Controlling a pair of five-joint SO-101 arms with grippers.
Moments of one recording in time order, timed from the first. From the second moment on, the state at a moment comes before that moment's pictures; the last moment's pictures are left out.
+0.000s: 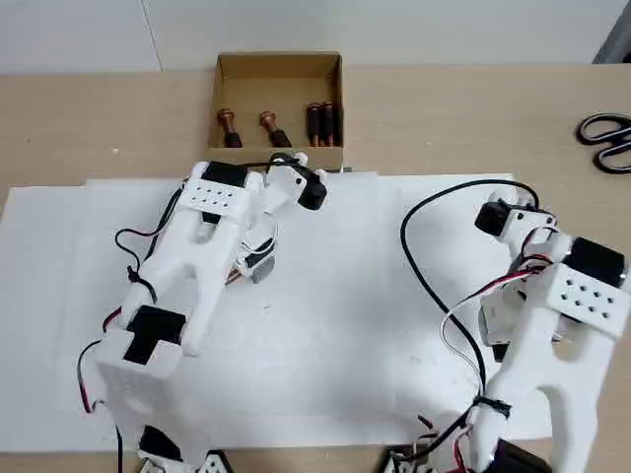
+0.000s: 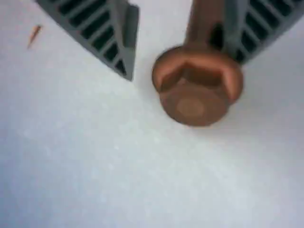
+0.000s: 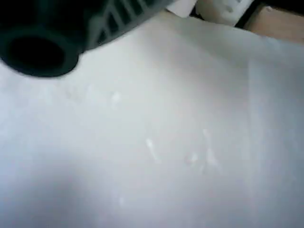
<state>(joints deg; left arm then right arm) 10.3 20.3 1.5 84.4 -26.8 23.3 -25.8 29.1 95.5 28.7</state>
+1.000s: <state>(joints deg) 9.6 29.0 -12.8 93.1 -25.0 23.3 -38.5 35.3 96.1 31.3</state>
